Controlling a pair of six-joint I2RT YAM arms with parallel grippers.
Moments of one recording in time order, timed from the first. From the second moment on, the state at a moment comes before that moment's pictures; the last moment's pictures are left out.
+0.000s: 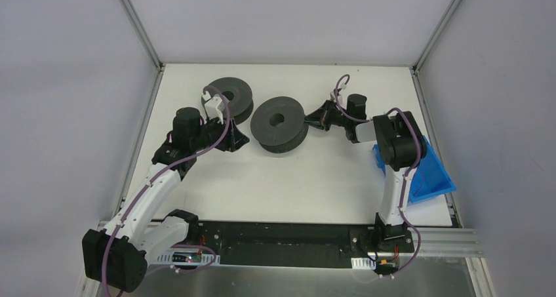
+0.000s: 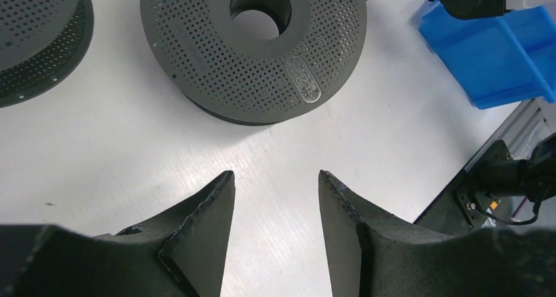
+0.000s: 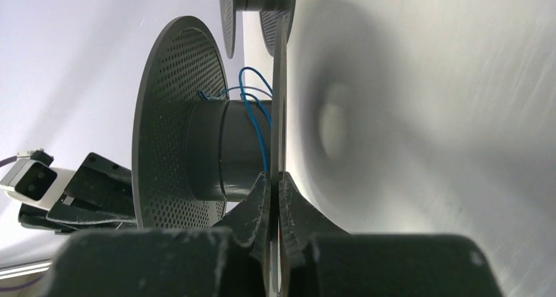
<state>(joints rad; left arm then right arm) -0.28 0.95 0.74 -0.24 0.47 -0.27 0.22 2.07 0.99 0.73 -0.93 1.15</state>
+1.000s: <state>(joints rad) -0.28 0.97 0.74 -0.29 0.39 -0.19 0.07 2.28 1.29 0.47 -0.83 1.09</state>
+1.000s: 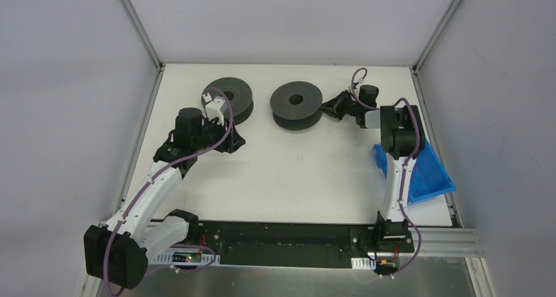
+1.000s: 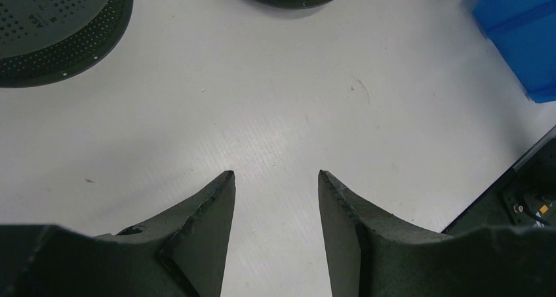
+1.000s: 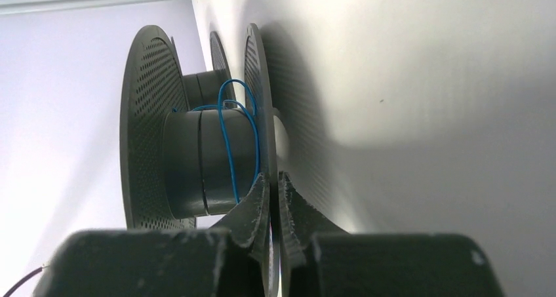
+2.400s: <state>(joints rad) -0.31 0.94 0.75 -0.36 0.05 -0.10 0.06 1.91 1.41 -0.38 -0.18 0.86</state>
